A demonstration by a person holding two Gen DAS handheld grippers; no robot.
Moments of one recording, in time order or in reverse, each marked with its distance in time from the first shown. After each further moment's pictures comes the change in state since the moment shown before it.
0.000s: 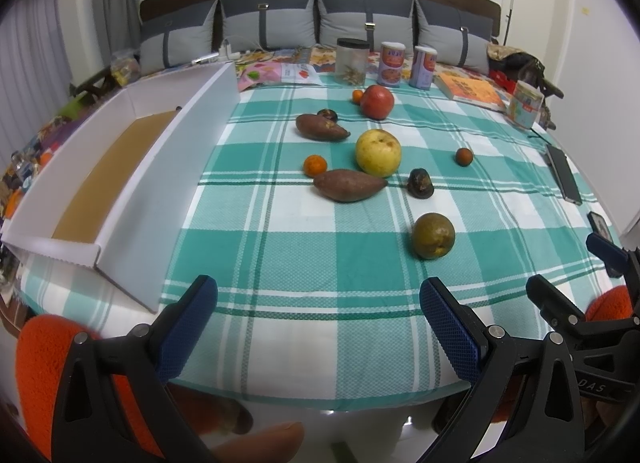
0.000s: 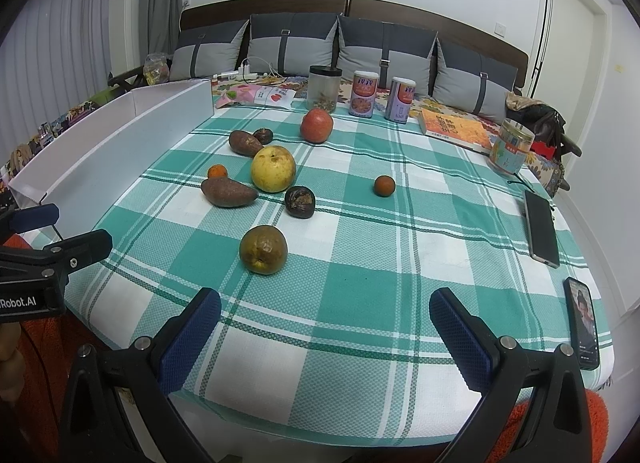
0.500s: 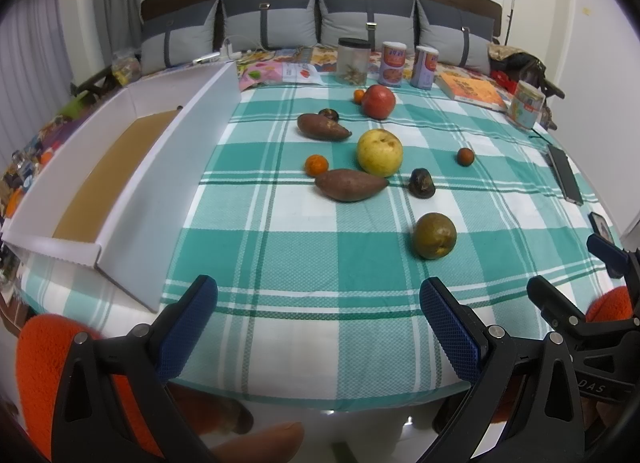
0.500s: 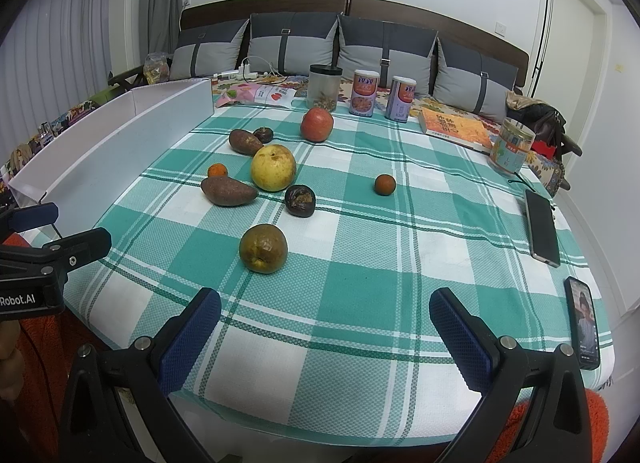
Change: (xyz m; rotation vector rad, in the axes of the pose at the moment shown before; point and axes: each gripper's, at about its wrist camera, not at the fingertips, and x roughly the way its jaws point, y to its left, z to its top) left arm 0.001 0.003 0.001 -0.001 0.002 0.001; right arm 0.000 0.000 0.000 0.000 0.001 0.000
